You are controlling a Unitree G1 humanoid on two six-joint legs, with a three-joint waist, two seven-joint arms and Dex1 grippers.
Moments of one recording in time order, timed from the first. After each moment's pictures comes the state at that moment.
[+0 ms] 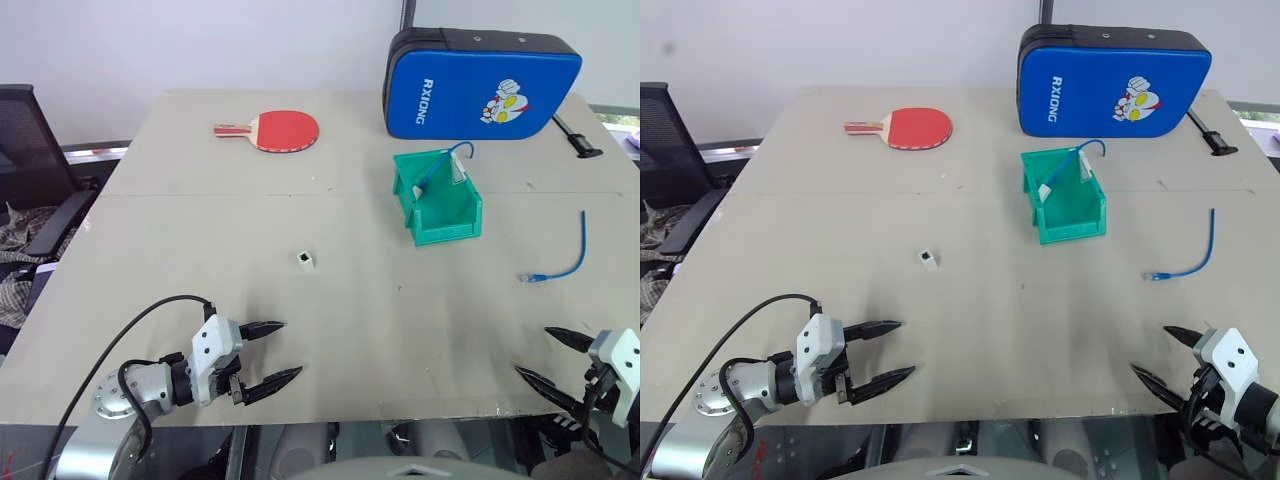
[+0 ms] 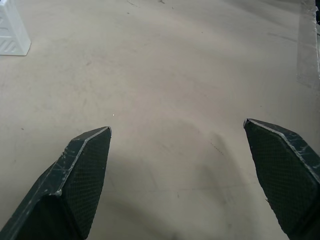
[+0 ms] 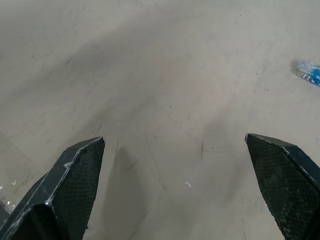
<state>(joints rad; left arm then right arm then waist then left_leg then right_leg) 0.36 0.71 0.12 -0.32 -0.44 0.10 -1.07 0.61 -0.67 -0.43 -0.38 0.40 0.15 0.93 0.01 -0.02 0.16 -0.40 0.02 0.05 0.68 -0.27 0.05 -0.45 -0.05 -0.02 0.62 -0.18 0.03</state>
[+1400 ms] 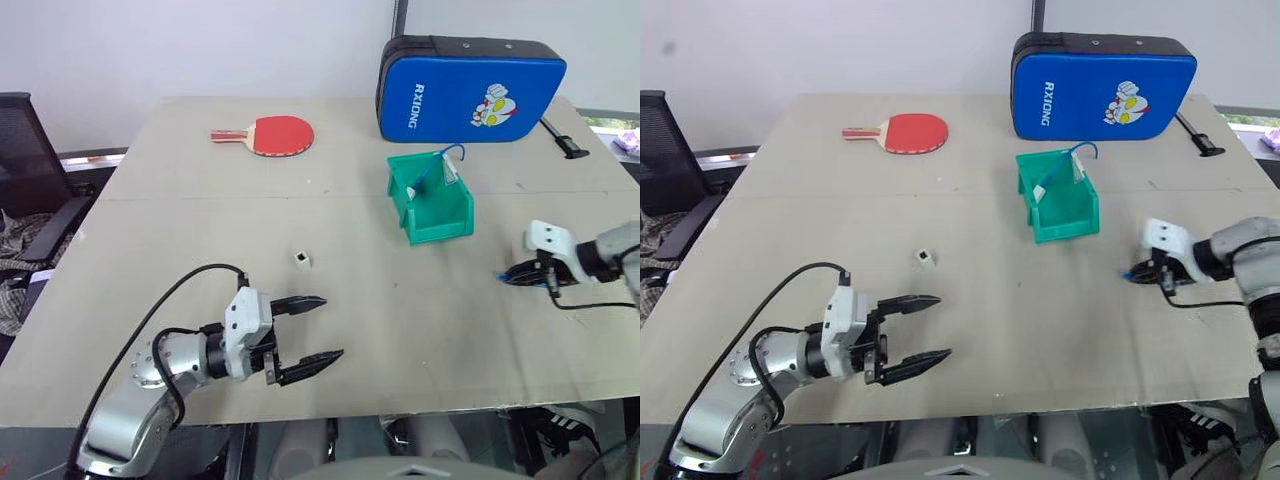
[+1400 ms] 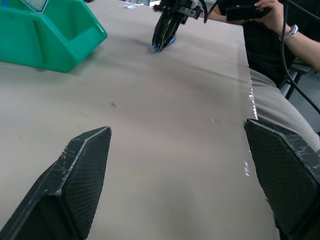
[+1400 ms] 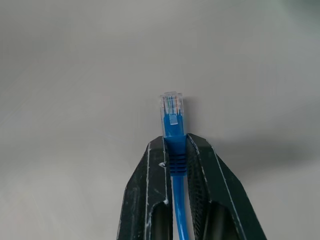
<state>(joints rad) 0.16 0.66 0.02 -0.50 -0.55 0.26 -1.02 -0.60 -0.85 0.21 0.42 0.03 0.16 1.45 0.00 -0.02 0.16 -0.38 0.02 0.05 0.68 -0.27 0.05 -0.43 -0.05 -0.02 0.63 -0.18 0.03</state>
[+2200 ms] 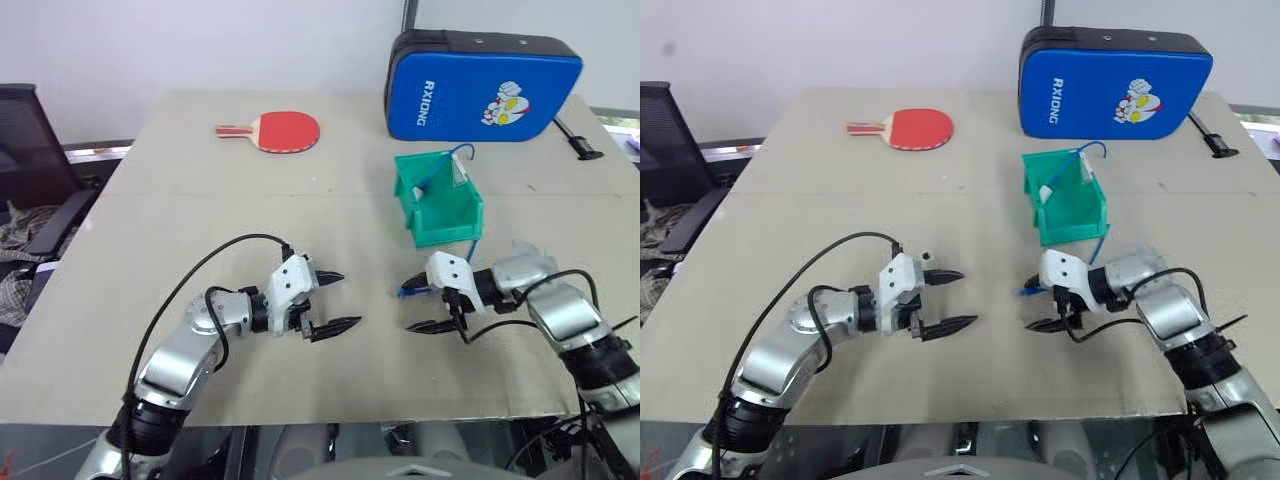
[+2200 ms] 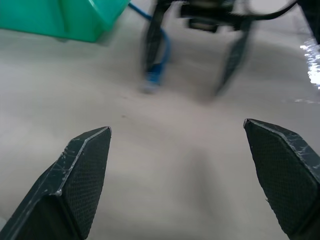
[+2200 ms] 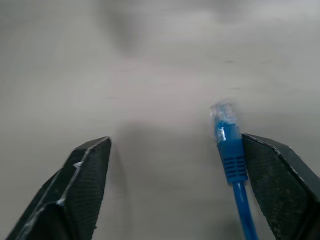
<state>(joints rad) -0.18 0.61 -0.20 -0.29 -0.34 0.36 -0.94 -0.35 -0.65 0.24 -0.13 0.13 0.34 1.29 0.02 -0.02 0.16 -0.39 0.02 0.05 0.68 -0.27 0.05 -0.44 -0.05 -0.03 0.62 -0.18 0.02</state>
